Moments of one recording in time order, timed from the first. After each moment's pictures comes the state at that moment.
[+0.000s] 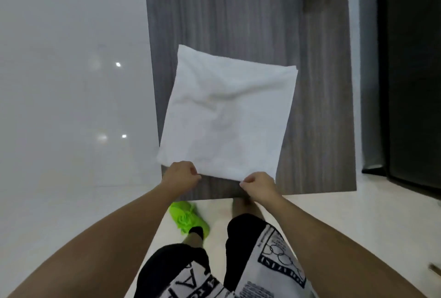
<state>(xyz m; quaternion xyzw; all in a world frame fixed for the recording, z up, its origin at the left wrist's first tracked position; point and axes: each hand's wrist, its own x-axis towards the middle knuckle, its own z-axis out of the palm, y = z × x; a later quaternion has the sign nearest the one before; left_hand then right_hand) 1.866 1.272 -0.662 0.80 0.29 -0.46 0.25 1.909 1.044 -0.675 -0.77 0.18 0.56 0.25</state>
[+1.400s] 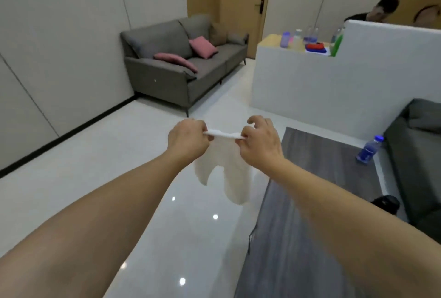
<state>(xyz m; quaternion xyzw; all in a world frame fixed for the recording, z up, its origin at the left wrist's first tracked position) 1.767 1.544 -0.205 0.89 0.37 0.21 0.13 1.907 1.404 -0.218 -0.83 -0.49 -0.14 0.24</state>
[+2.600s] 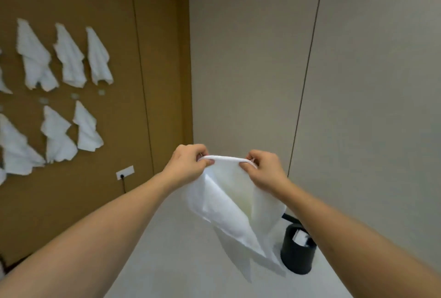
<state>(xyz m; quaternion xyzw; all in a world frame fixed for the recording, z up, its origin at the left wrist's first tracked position) 0.804 1.675 -0.056 0.39 0.85 0.35 -0.10 0.938 1.869 -0.069 -0.15 -0.91 0.25 0.30</state>
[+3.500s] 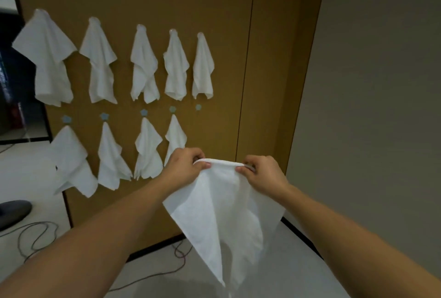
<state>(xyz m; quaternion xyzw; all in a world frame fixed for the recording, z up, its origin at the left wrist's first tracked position) 0.274 1.501 -0.045 0.20 0.90 0.34 -0.19 0.319 1.735 -0.047 0.09 -0.94 0.23 0.21</state>
